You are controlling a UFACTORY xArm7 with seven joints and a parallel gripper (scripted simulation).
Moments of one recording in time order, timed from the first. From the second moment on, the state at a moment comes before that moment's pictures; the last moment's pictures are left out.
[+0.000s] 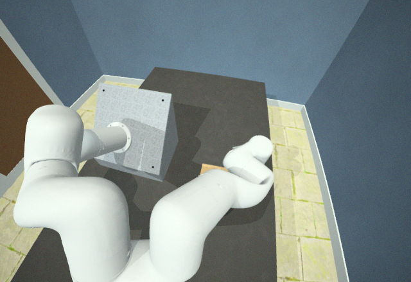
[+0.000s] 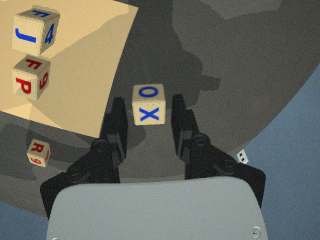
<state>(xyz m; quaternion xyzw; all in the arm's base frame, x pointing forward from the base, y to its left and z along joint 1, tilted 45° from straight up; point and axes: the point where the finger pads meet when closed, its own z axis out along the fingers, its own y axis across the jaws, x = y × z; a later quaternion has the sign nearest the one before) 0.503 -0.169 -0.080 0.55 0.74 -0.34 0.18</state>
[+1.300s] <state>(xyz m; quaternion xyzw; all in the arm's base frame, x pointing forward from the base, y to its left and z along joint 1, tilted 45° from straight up) 0.502 -0.183 -0.094 0.55 0.74 -0.34 0.18</state>
